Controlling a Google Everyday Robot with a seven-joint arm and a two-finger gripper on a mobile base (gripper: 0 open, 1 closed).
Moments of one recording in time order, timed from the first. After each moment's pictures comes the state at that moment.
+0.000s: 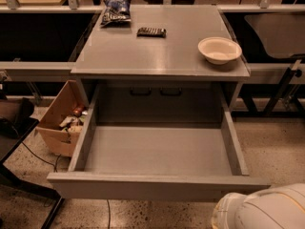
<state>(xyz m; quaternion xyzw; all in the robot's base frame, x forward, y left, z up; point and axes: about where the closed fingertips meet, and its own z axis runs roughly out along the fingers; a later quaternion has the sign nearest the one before) 0.301 -0.171 0.670 -0.57 0.81 -0.07 0.14</state>
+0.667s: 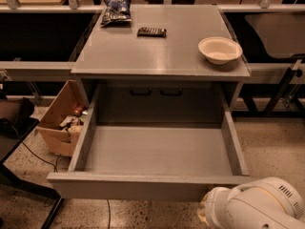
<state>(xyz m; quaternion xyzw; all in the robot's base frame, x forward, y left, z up) 0.340 -0.156 0.608 -0.57 0.80 -0.03 0.18</state>
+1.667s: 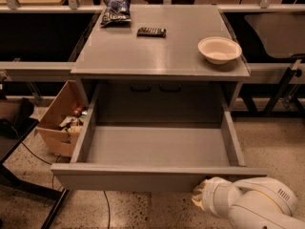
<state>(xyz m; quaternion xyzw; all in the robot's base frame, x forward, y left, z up) 0.396 -0.148 0.596 -0.55 0.79 -0.04 0.28</state>
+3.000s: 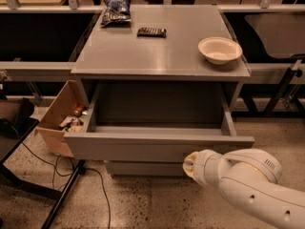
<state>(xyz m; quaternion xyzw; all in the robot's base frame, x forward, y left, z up) 0.472 -0.126 0.633 -0.58 0.73 -0.07 0.34</state>
